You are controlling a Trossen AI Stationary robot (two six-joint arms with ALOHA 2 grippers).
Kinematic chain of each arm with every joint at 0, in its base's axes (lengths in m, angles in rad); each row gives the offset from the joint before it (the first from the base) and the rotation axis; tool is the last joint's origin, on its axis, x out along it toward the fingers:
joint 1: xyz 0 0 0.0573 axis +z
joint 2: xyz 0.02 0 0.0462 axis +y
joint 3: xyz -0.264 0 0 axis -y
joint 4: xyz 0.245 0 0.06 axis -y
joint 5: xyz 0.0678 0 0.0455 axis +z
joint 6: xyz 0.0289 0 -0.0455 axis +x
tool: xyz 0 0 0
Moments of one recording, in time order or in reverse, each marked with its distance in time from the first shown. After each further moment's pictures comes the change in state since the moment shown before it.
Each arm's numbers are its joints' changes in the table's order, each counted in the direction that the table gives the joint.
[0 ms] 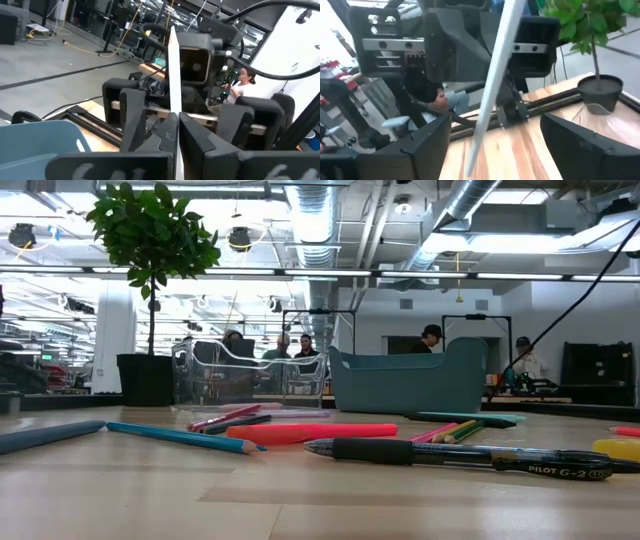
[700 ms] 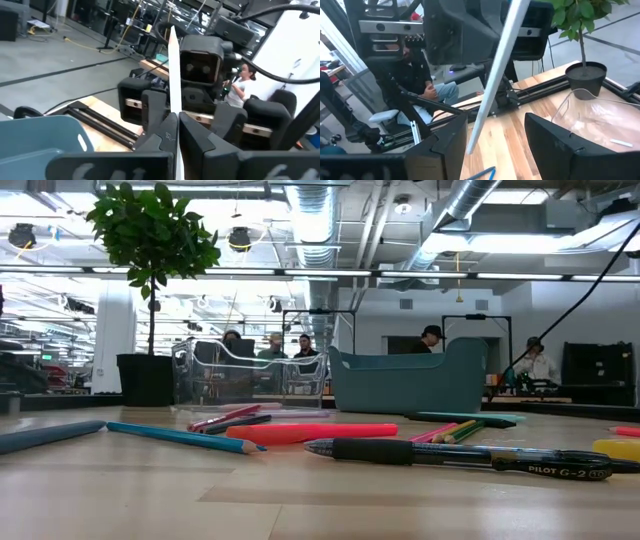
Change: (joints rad) left arm -0.009 0.000 0.000 -0.025 0.005 -0.006; right arm 0.072 -0.032 0.002 -0.112 -0.125 0.017
